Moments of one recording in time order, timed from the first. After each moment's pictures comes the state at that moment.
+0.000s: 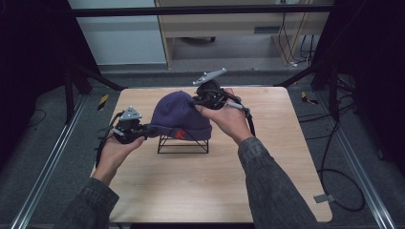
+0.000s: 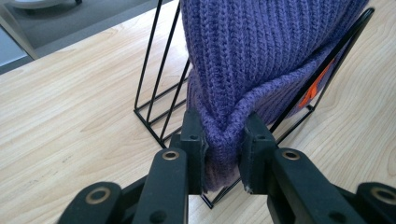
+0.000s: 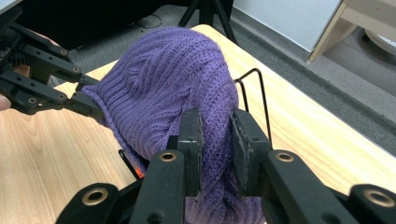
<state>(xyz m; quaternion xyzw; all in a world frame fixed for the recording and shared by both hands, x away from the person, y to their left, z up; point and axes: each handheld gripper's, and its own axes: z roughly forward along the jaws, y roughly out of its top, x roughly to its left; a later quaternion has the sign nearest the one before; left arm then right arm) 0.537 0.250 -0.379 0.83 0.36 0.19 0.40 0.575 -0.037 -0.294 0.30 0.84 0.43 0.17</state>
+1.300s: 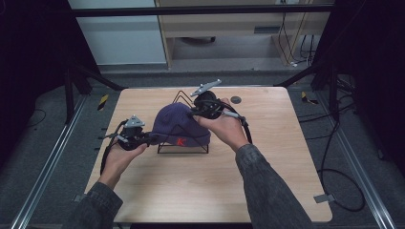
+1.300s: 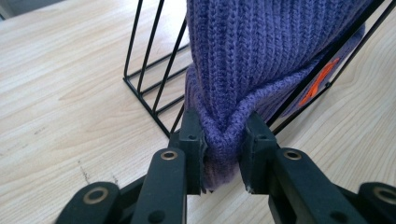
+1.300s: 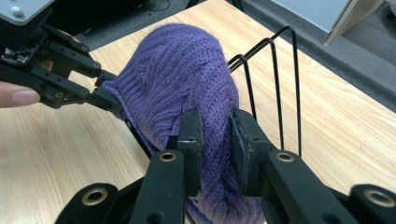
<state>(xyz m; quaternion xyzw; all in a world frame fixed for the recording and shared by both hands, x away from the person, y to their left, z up) 0.541 0.254 -0.420 0.83 0.38 0.17 0.38 0.572 -0.029 -0.326 0.30 0.85 0.41 0.14</state>
